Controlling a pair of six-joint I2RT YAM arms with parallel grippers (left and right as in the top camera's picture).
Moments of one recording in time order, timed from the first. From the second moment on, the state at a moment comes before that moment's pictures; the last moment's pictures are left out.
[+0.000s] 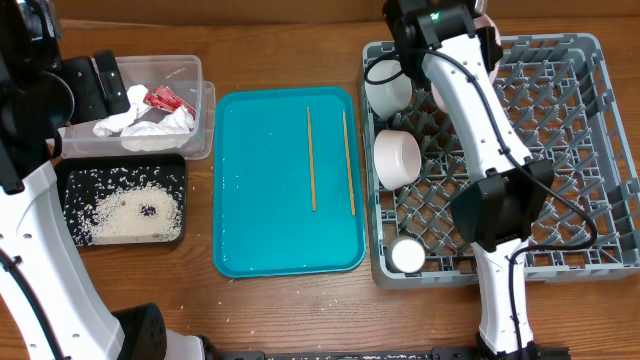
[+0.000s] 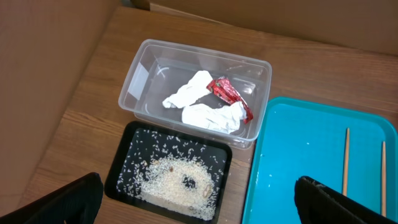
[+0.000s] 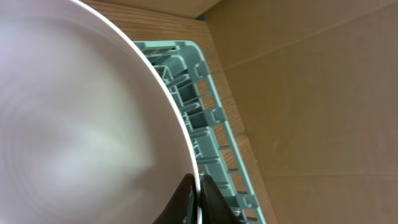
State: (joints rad) left arm 0.20 1.65 2.40 -1.58 -0.13 -0.04; right arm 0.32 2.37 2.49 -1.59 1.11 0.46
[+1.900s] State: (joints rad) left arm 0.20 1.65 2.40 -1.58 -0.13 -0.04; right arm 0.66 2.37 1.99 -0.97 -0.04 0.59
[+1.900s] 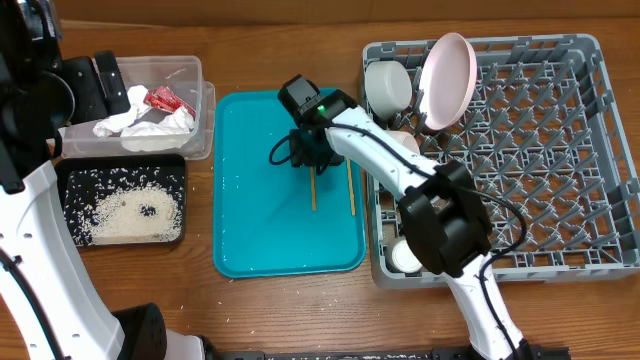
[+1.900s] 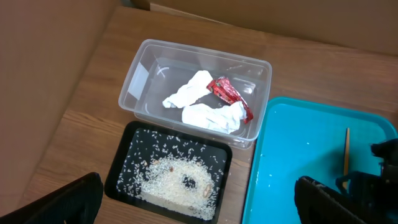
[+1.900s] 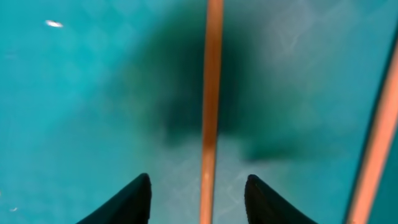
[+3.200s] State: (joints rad) left arm 0.20 1.65 2.40 -1.58 -0.13 -0.04; right arm 0.65 2.44 2.72 -1.63 -0.01 0.39
